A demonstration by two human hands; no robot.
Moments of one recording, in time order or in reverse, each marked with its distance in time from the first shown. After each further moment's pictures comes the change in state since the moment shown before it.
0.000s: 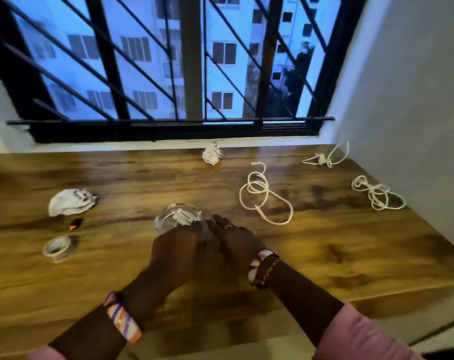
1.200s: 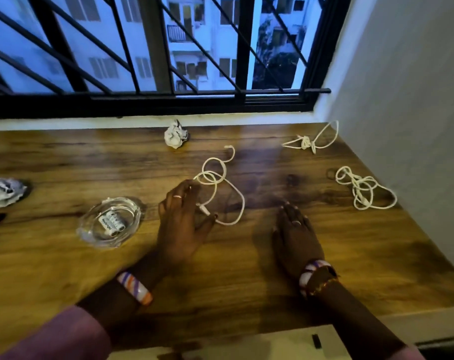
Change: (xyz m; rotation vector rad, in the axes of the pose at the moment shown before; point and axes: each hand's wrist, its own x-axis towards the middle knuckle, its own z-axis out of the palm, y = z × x) left_hand 0.088 0.104 0.052 -0.377 0.188 -0.096; right_hand -0.080 0.190 0.010 0.081 0.227 0.460
